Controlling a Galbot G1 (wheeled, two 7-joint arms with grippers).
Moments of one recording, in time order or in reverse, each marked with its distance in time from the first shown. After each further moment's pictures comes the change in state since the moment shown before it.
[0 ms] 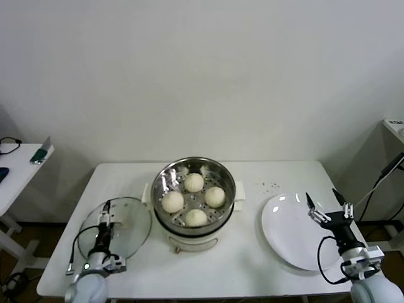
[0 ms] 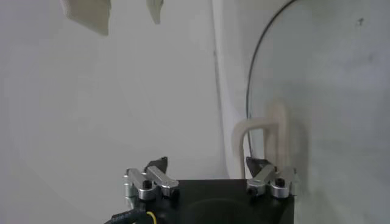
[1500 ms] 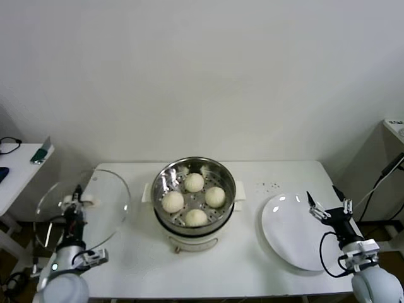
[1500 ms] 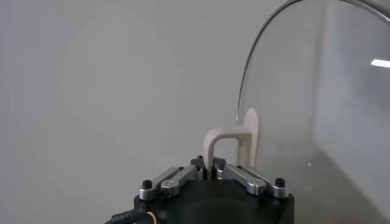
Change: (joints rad) left arm 0.205 0.194 -0.011 -0.505 -0.205 0.321 0.037; right arm 0.087 -0.031 -0.028 -0.113 -0.074 0.028 -0.020
